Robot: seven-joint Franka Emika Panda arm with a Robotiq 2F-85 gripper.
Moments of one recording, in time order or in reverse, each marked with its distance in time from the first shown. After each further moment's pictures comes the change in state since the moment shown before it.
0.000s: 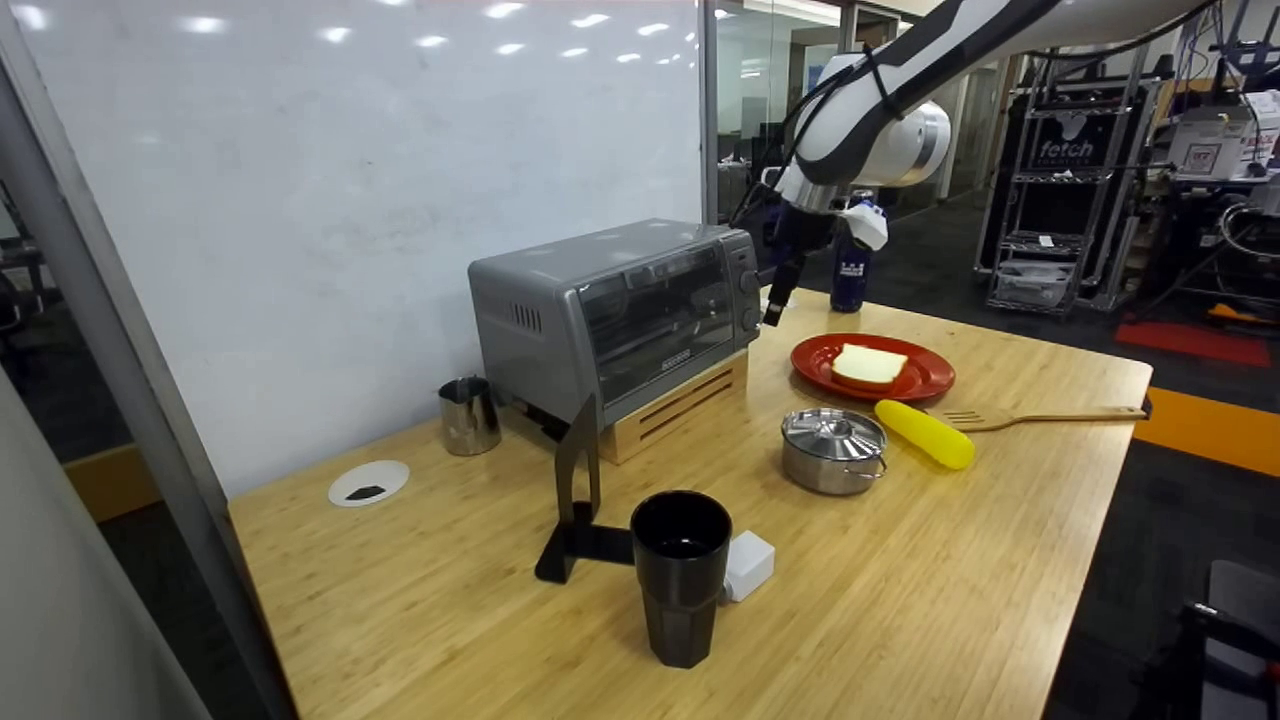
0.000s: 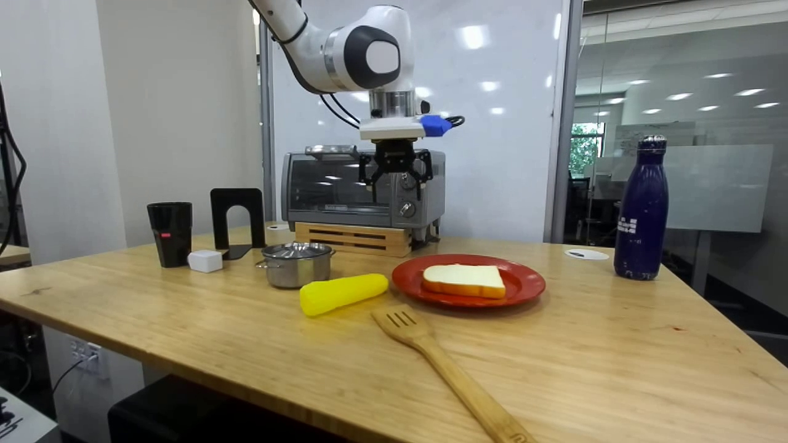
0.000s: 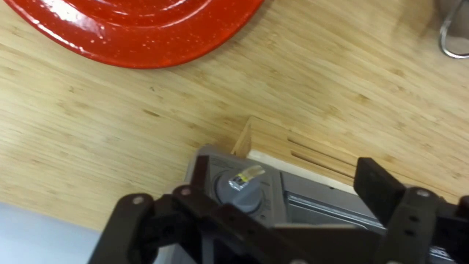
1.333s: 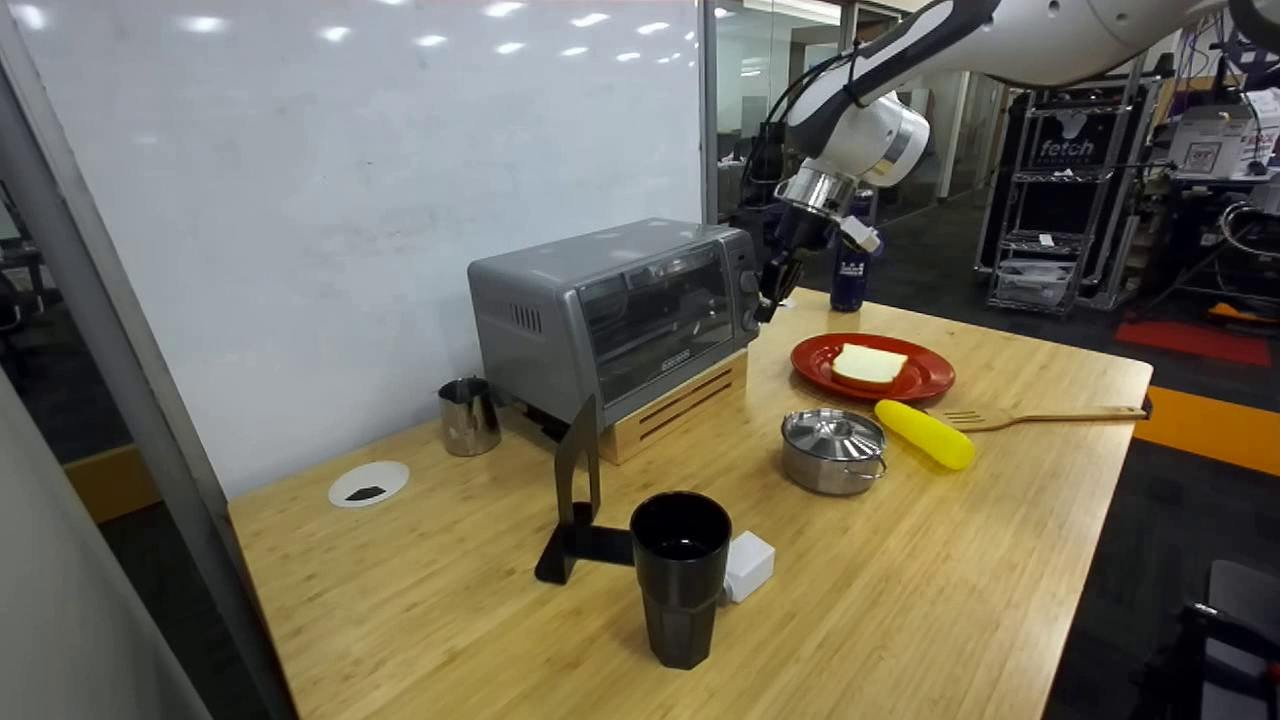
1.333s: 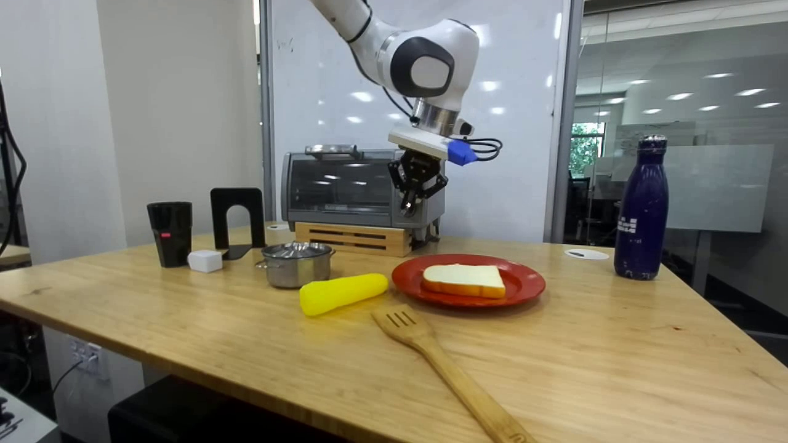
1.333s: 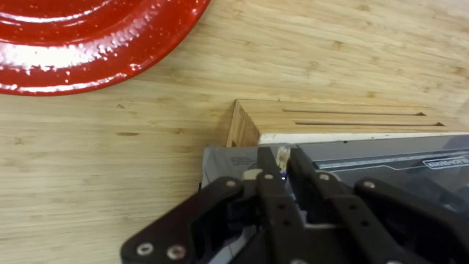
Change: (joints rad) arm 0.008 0.217 -0.144 0.340 0.412 -0.325 -0.050
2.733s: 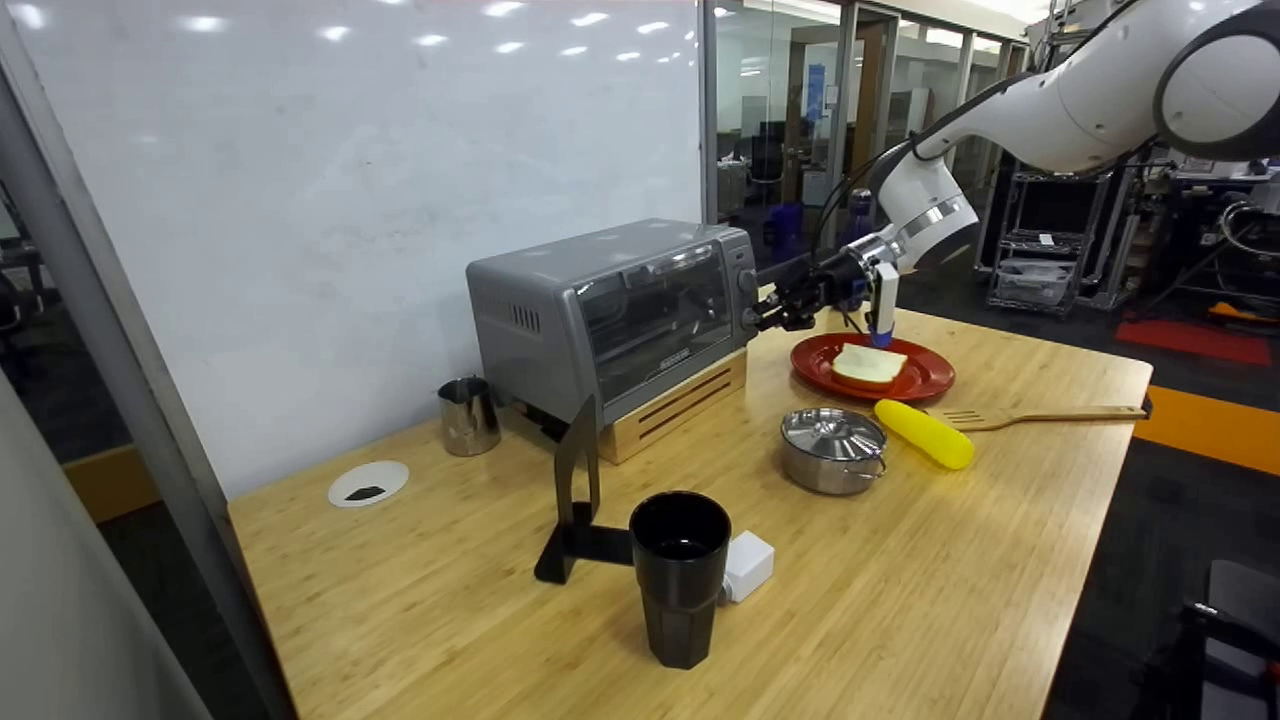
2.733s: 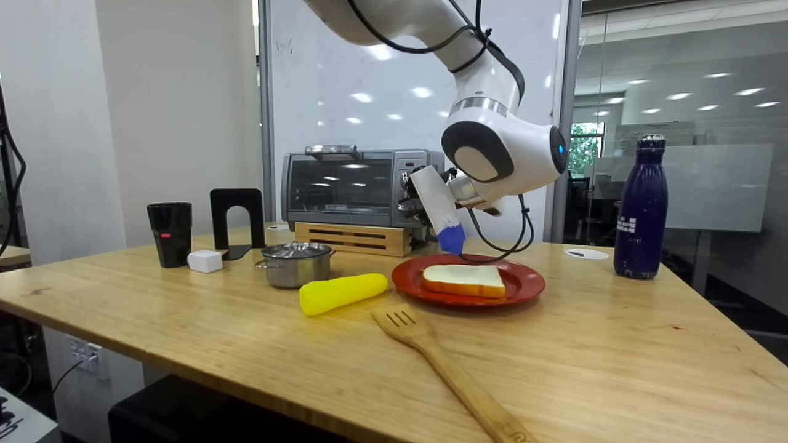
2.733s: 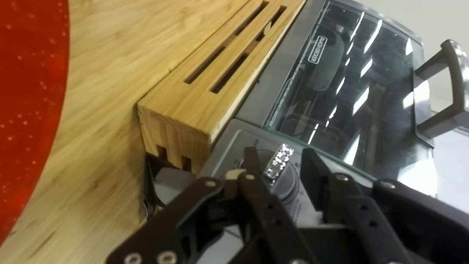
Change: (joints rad) arm -0.209 0.218 -0.010 0.062 0.820 -0.412 -0.157
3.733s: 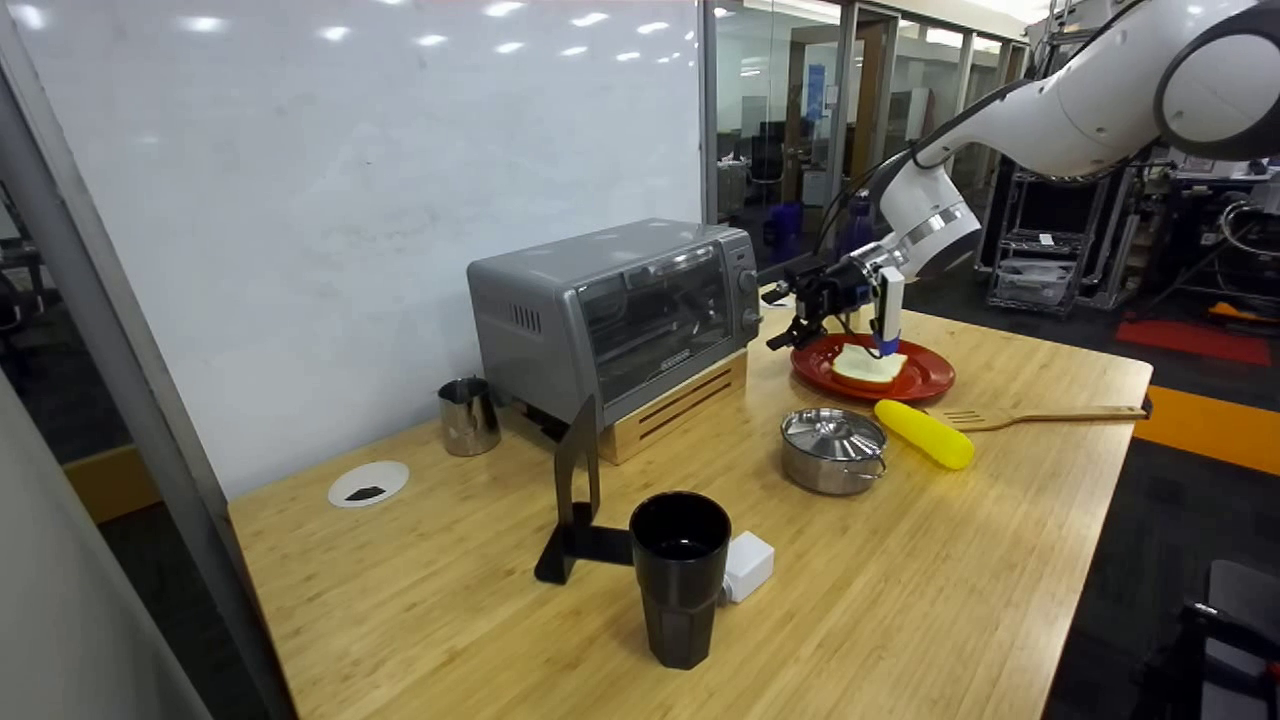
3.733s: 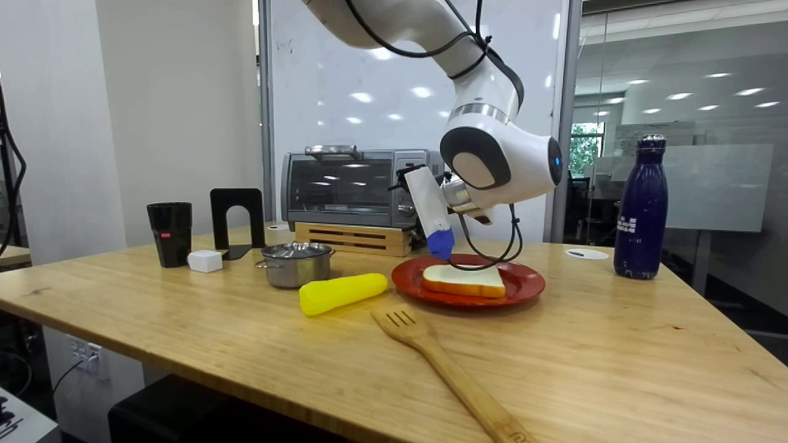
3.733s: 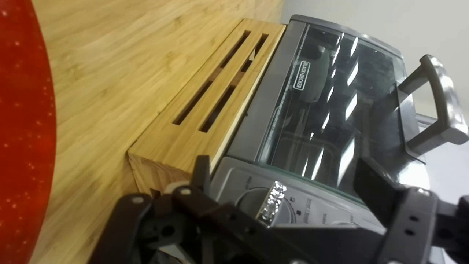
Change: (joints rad) arm -0.002 -0.001 0.003 -0.031 -0.010 -0.065 0.047
